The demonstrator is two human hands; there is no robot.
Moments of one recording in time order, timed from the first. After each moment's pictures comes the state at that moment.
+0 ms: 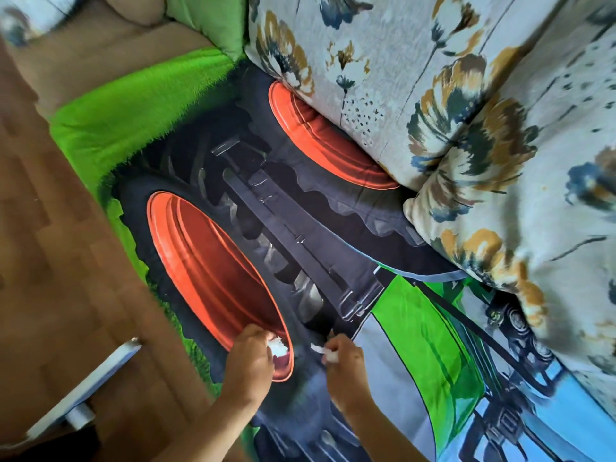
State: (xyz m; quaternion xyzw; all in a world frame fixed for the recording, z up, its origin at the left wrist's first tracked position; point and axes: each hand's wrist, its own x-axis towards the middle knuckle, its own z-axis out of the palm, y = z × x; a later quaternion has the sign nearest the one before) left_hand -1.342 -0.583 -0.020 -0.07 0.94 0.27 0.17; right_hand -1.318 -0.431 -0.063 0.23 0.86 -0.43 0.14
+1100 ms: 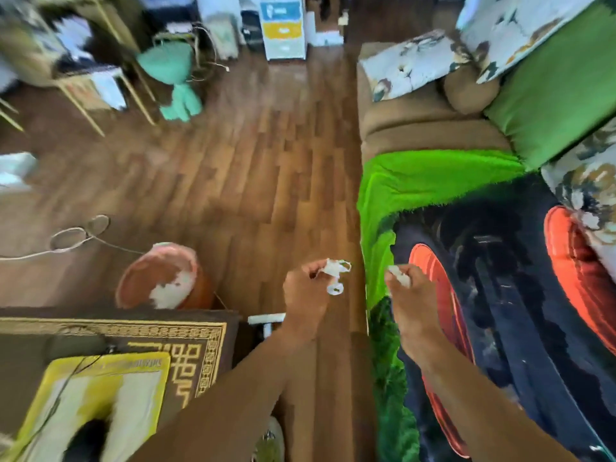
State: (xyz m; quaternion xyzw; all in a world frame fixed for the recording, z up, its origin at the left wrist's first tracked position) left_hand -1.297 -0.856 0.191 -0.44 0.63 0.62 -0.15; right_hand -1.382 -0.741 0.176 -0.05 0.80 -0.58 0.13
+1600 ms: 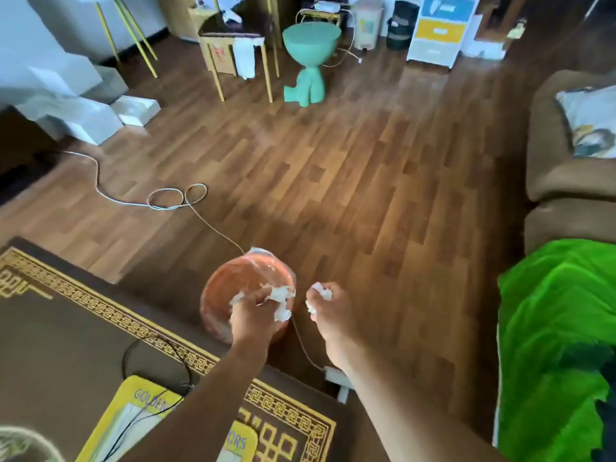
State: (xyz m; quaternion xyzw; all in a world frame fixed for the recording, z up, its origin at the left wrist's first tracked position) left_hand -1.152 -1.202 0.089 -0.67 0.51 0.49 -0.23; right_hand -1.260 -1.151 0.082 -0.15 0.70 -0.51 0.47
